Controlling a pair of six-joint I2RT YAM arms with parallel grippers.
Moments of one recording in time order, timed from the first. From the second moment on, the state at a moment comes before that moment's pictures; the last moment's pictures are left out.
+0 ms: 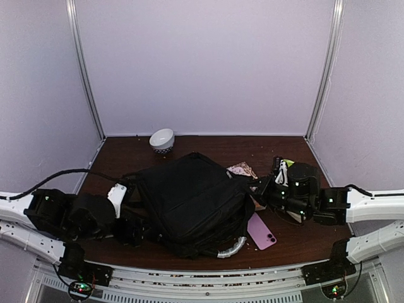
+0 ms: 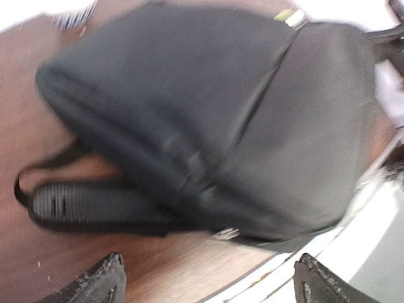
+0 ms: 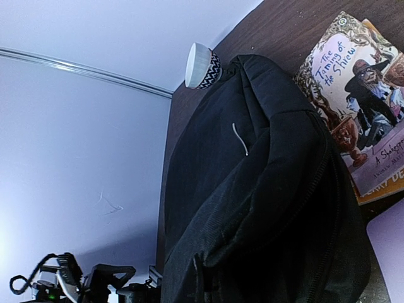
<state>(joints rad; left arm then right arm) -1.46 0.84 0.74 -0.75 -0.54 -0.87 1.02 1.05 0.61 0.11 0.25 1.24</state>
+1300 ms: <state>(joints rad) -1.26 1.48 1.20 -0.68 -0.45 -0.42 0.98 1.21 0.81 0.11 -0.02 1.22</state>
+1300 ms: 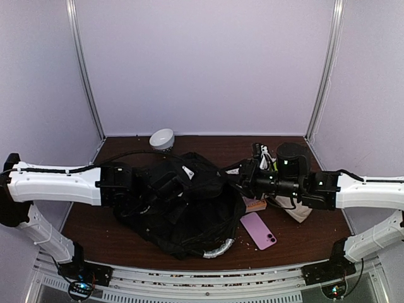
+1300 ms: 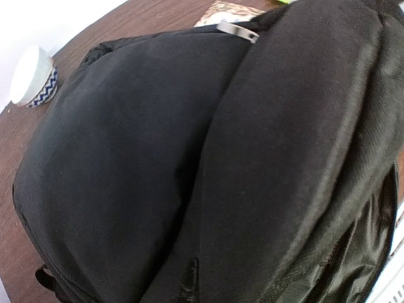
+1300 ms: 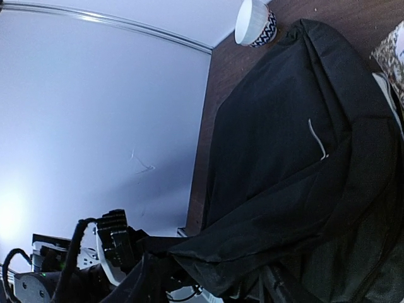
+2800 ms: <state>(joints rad) -1.08 1.22 0.96 -0.68 -0.51 -0.95 0.96 1.87 1.24 0.15 -0.18 0.95</state>
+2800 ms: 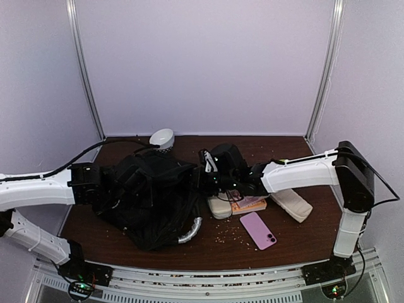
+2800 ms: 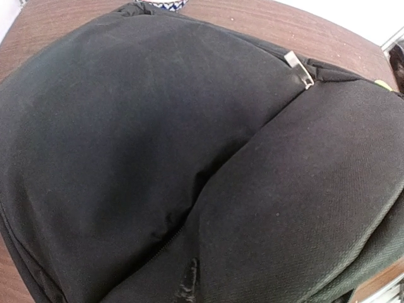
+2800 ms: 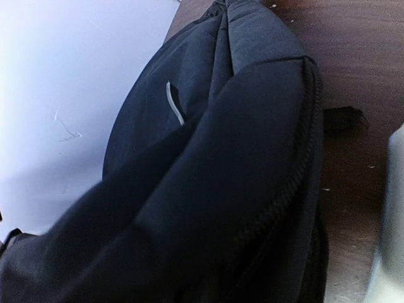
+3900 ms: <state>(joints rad) -0.80 1.07 0.85 -0.60 -0.42 -0.75 0.61 1.19 0.71 -0.31 0.34 0.67</state>
